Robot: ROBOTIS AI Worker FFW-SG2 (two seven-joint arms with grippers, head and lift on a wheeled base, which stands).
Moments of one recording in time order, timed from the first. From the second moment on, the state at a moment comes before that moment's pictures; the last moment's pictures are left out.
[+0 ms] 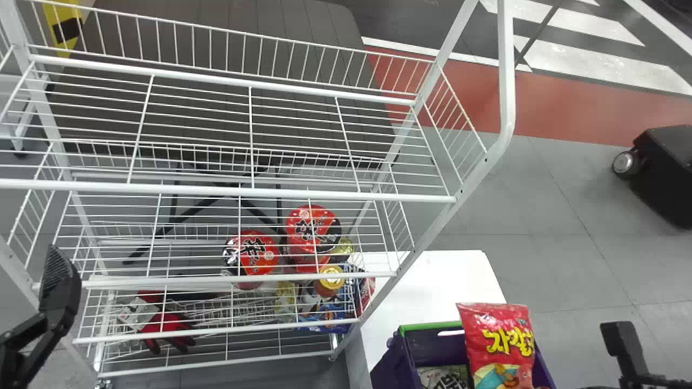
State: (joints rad) left arm 0.69 0.02 -0.06 -1.92 0.05 -0.38 0.07; right arm 0.46 -0.40 -0.67 -1.55 0.21 0.85 1.11
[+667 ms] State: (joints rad) left arm 0.68 0.02 -0.06 -1.91 0.04 -0.38 0.07; right arm 0.47 -0.37 -0.66 -1.58 0.22 0.82 1.11
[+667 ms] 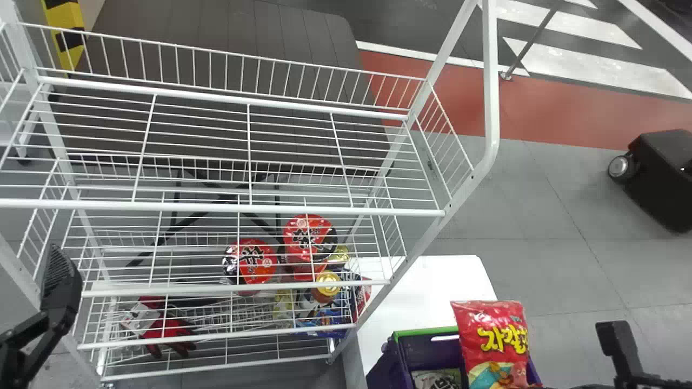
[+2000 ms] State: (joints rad) left arm 0.67 0.02 -0.06 -1.91 0.02 -0.37 0.07; right arm 0.49 -0.35 -0.67 -1.73 0.23 0.94 1.14
